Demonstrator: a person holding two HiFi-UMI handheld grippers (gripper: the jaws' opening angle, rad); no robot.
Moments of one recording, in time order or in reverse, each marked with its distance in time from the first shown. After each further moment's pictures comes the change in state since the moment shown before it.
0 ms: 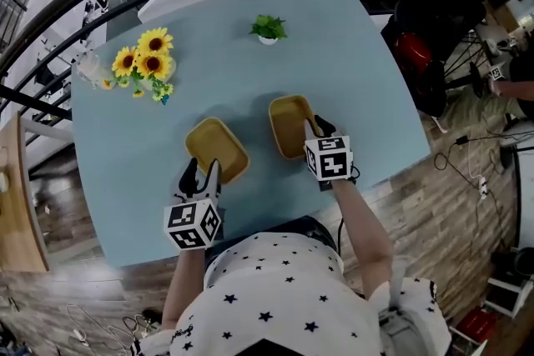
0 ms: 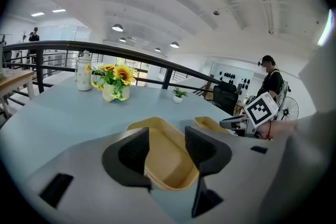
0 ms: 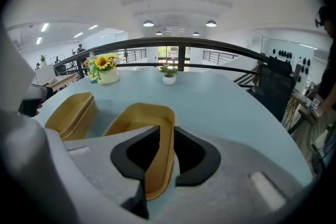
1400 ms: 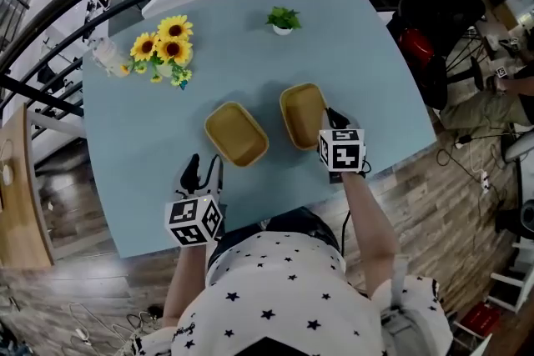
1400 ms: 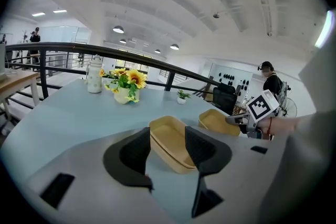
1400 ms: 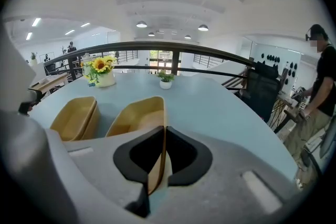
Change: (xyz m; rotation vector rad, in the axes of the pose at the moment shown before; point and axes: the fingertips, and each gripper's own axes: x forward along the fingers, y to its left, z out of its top) left arm -0.047 0.036 -0.004 0.000 -0.011 -0.007; right arm -0.033 0.016 0.005 0.022 -0.015 -0.116
